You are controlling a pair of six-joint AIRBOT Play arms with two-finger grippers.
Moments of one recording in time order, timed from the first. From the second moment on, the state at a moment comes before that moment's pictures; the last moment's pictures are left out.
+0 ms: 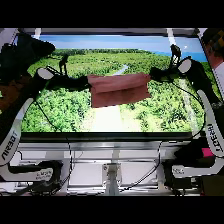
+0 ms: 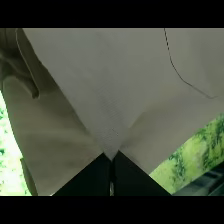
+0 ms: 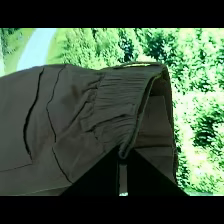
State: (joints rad) left arm -0.16 -1.47 1.19 0.77 -0.93 -1.34; right arm 0.02 -1.52 1.37 -1.23 0.96 1.62
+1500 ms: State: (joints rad) left arm -0.07 -1.44 1.19 0.78 -0.93 -1.45; right arm -0.23 -1.82 1.44 -0.76 1.19 1.18
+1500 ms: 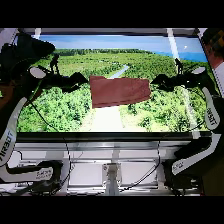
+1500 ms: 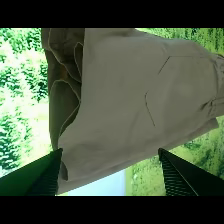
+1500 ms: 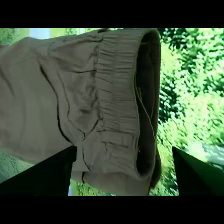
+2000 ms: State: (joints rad) left arm -0.06 -1.44 1.19 0.78 -0.93 -1.45; right arm -0.12 -1.93 1.47 -0.75 1.18 1.28
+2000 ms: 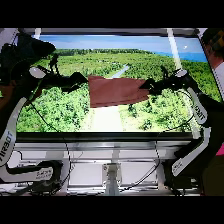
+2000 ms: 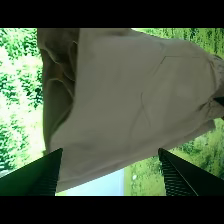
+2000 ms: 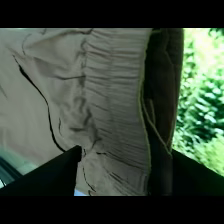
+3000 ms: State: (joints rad) left arm 0.00 -1.29 1.24 0.78 -0.86 -1.14; right arm -0.25 -1.54 1.57 -1.36 1.12 1.51
